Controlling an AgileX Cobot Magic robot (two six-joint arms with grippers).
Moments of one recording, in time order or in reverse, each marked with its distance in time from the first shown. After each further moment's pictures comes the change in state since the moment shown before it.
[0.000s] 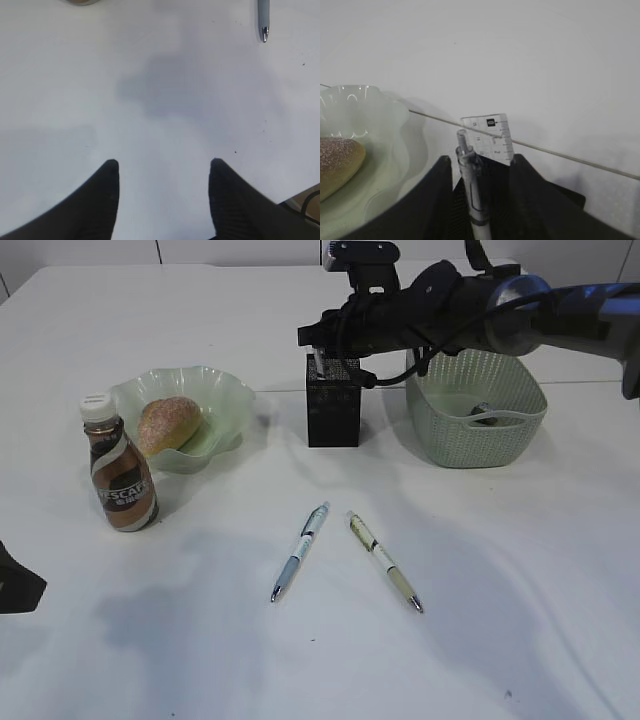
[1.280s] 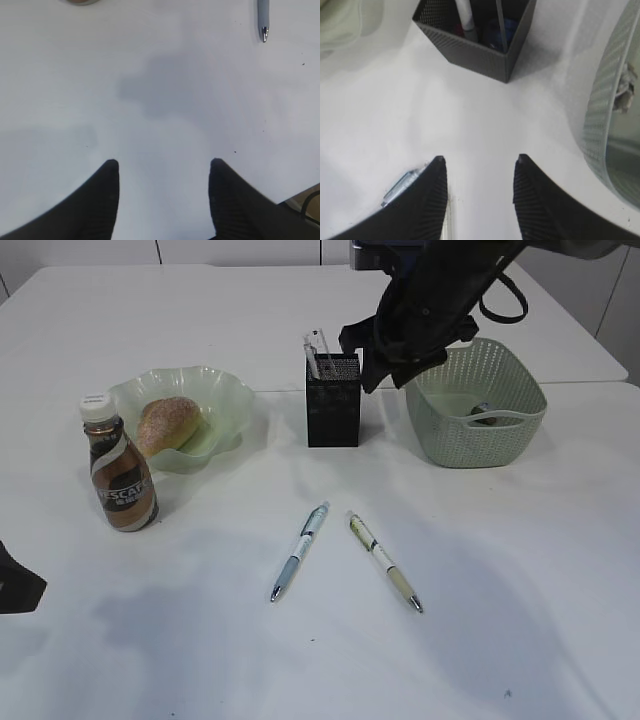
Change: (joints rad) left arm 0.000 0.000 0.000 0.000 0.000 0.000; right arm 0.000 -0.213 0.000 -0.588 0.782 0.588
